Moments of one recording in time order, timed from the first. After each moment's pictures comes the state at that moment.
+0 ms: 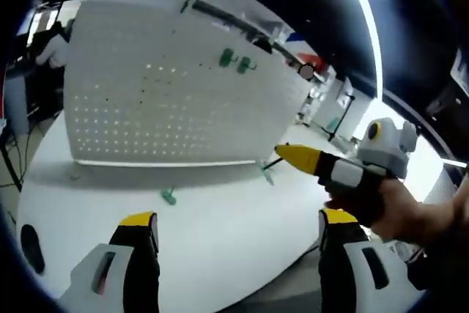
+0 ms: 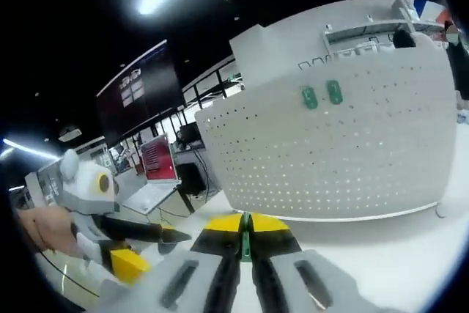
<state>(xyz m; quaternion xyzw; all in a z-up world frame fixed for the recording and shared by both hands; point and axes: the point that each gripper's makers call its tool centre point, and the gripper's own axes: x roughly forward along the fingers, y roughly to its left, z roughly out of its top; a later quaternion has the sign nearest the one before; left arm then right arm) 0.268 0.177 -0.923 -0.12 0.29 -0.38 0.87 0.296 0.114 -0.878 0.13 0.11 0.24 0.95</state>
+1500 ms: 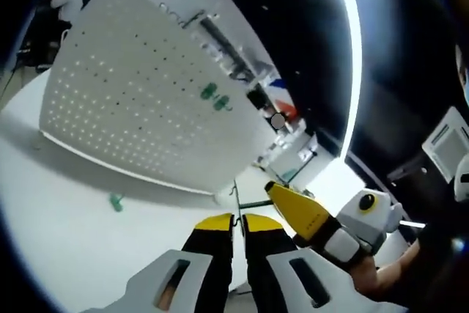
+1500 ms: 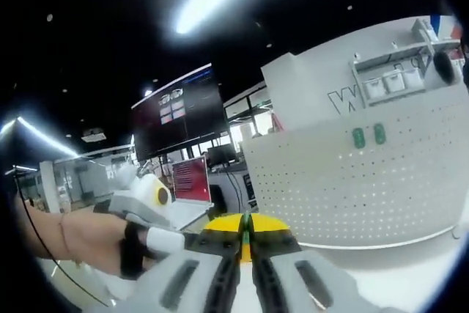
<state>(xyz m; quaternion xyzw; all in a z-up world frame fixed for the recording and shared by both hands) 0.261 0.164 -0.867 -0.32 0.25 -0.43 0.81 0.260 0.168 -0.825 0.12 0.02 0.30 0.95</state>
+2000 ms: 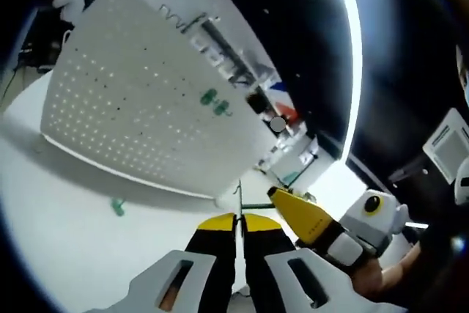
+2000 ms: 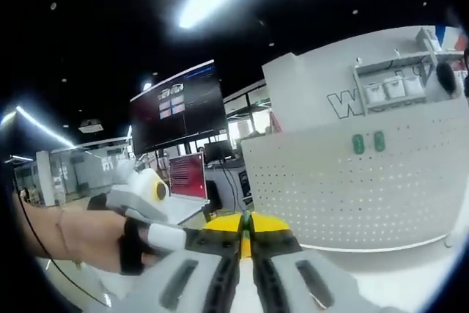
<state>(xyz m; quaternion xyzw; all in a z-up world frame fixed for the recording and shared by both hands) 0.267 0.169 -0.860 -0.29 0.23 -0.42 0.83 0.262 0.170 -0.821 0.11 0.04 0.29 0.95</state>
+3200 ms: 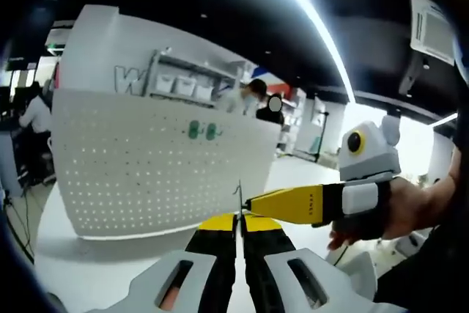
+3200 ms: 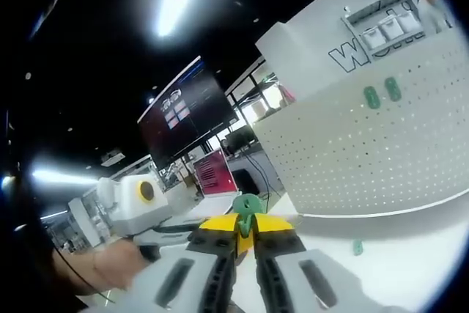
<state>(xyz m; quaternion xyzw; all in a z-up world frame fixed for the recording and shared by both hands) 0.276 0.177 -0.839 -0.07 0.12 -0.43 0.89 0.267 0.180 -0.820 0.22 0.12 0.35 0.90</state>
